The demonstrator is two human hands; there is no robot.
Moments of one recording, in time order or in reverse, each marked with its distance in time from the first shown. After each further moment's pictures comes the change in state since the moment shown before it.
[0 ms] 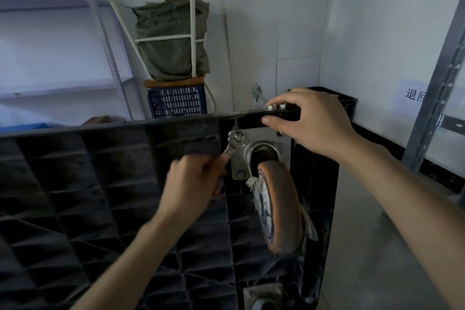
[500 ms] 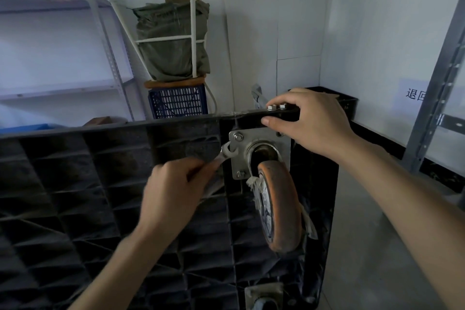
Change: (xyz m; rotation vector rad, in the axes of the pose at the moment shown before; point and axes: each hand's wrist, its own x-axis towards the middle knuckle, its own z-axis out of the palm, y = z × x) left_hand -0.018 -0.005 -0.023 0.218 0.119 0.136; right_hand 0.000 0.000 0.001 0.002 0.006 0.005
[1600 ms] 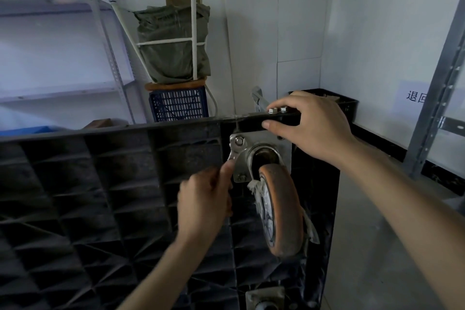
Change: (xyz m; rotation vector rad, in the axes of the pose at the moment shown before) left_hand -0.009 0.011 0.049 -0.244 0.054 -0.137; right_hand -0.002 0.001 0.002 -0.025 0.038 -0.013
